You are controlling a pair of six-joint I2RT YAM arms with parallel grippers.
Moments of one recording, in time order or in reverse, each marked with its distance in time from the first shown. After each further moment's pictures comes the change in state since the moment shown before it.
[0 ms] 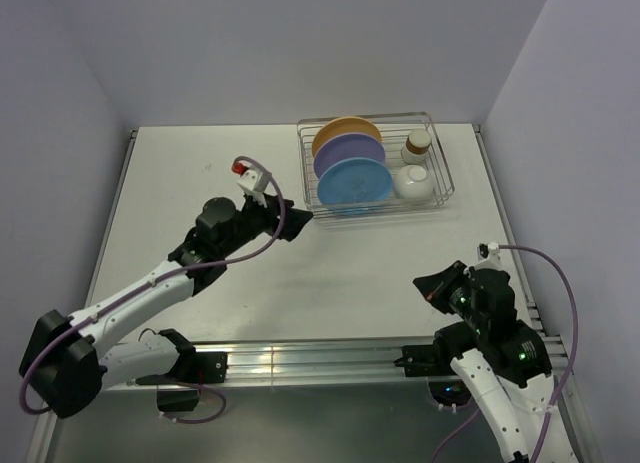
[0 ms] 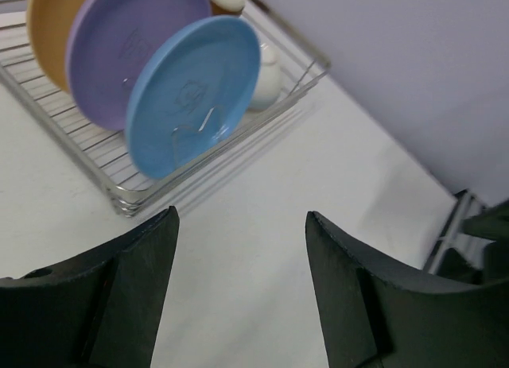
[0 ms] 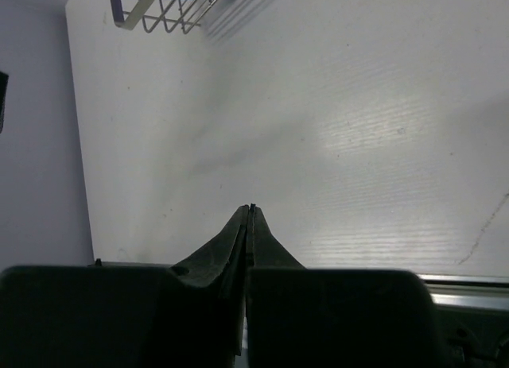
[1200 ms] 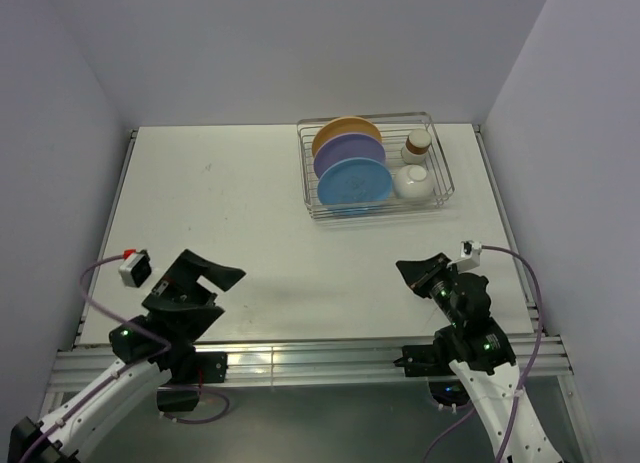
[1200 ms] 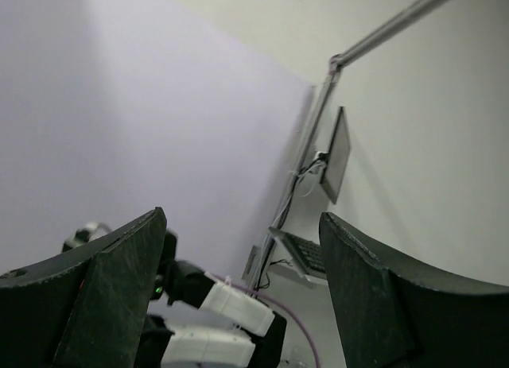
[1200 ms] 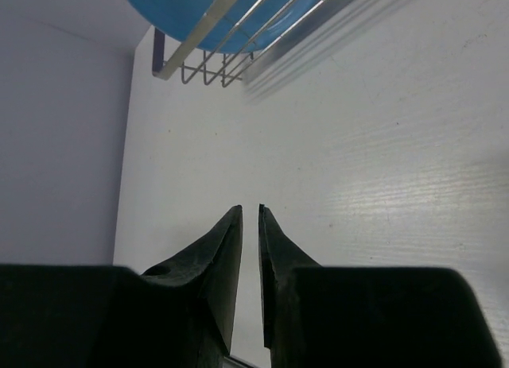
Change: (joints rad) left arm 0.017 -0.816 -0.686 0.988 0.266 -0.873; right arm -0.002 -0.142 -0.406 0.517 -0.016 0.034
